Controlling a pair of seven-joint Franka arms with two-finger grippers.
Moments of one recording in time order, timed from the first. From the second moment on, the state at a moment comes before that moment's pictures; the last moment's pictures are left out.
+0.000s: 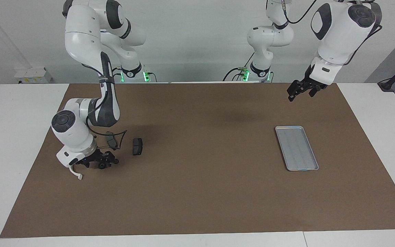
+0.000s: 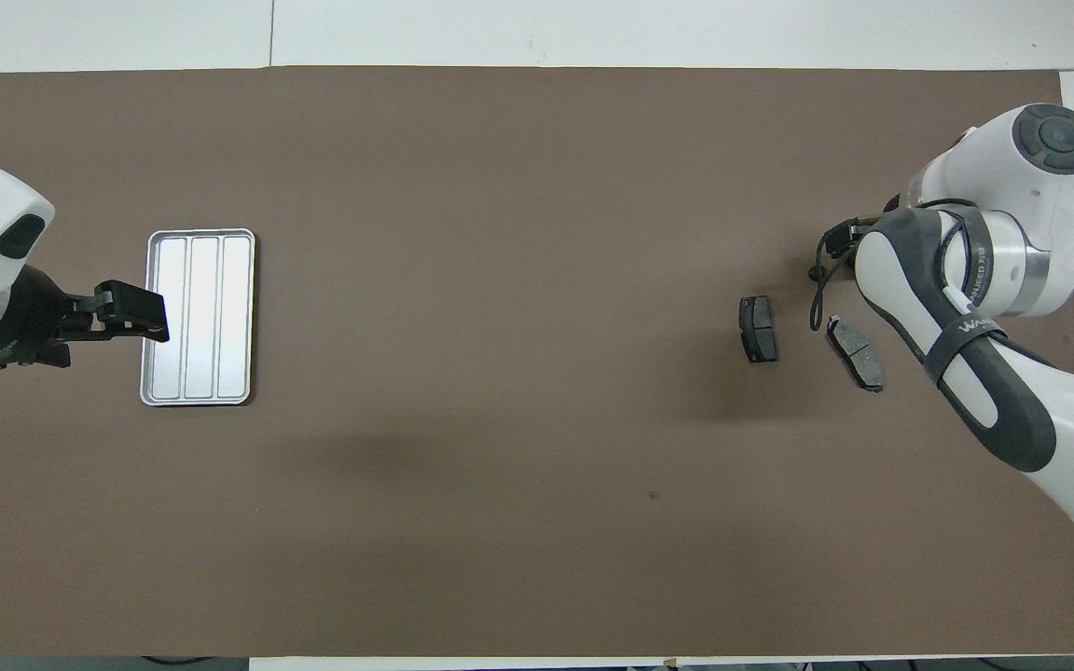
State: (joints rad) left arm -0.06 -0.10 -0.05 -1.82 -0.03 1.65 -0.28; right arm -0.01 0.49 -0.06 -1.72 -0.03 2.20 -0.07
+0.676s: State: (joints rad) left arm -0.06 -0.13 -0.05 -1.89 -0.03 1.70 -0.31; right arm -0.01 0.50 -0.06 -1.74 -0.03 2.20 -0.11
